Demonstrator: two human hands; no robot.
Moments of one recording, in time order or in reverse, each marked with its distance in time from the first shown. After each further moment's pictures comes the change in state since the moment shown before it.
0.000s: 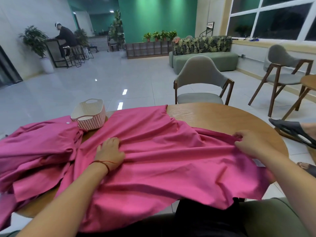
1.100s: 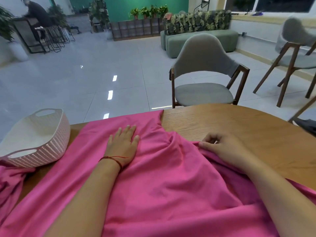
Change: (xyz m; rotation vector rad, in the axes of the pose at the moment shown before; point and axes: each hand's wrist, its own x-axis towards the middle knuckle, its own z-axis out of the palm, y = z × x) left_hand 0.236 0.085 0.067 -0.071 -0.097 0.127; right_hand 0.137 -0.133 0.073 0.390 -0.099 -0.259
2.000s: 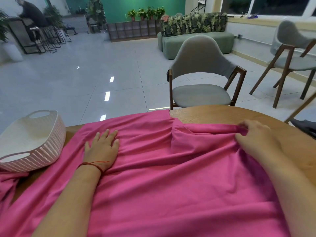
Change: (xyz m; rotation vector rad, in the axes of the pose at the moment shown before) left_hand -0.005 -0.047 -0.015 0.031 0.000 -0.161; right_hand 0.011 0.047 -0.056 -0.495 0.313 0.315
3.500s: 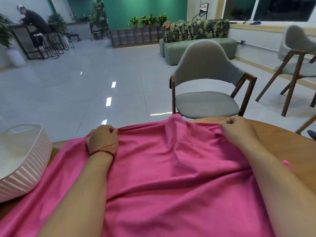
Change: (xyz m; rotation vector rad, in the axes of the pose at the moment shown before) left_hand 0.119 0.029 0.004 -0.195 0.429 -0.132; right_hand 0.109 -0.066 0.055 0.333 0.032 0.047
